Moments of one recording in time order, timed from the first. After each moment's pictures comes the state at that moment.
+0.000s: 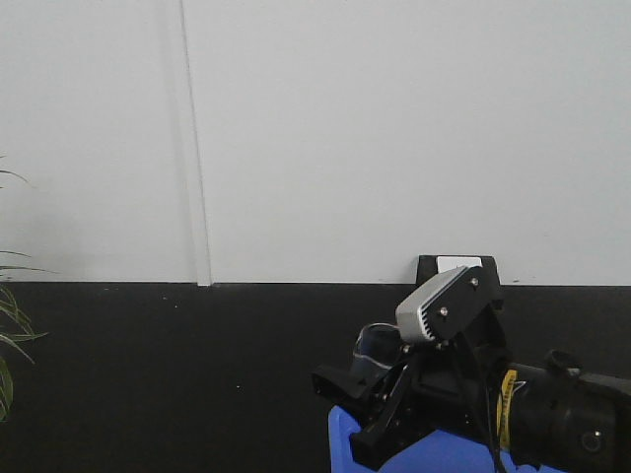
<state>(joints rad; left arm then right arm) -0.01 -0.02 0.03 0.06 0.36 0.02 0.41 1.40 -0.87 -1.28 -0.46 1.15</state>
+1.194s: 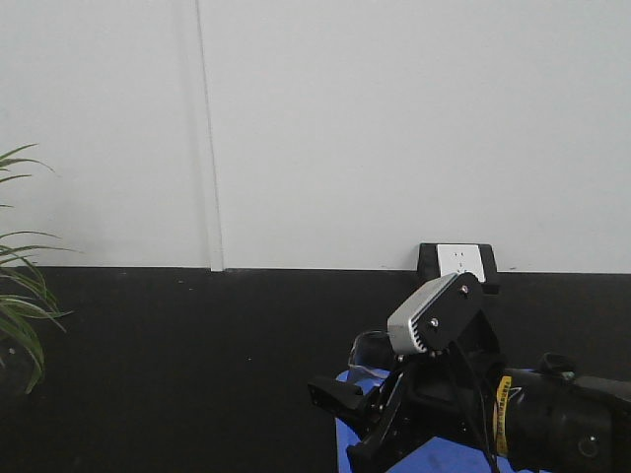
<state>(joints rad) -0.01 -0.02 0.03 0.06 0.36 0.02 0.42 1.40 -0.87 -1.31 -0.45 1.16</state>
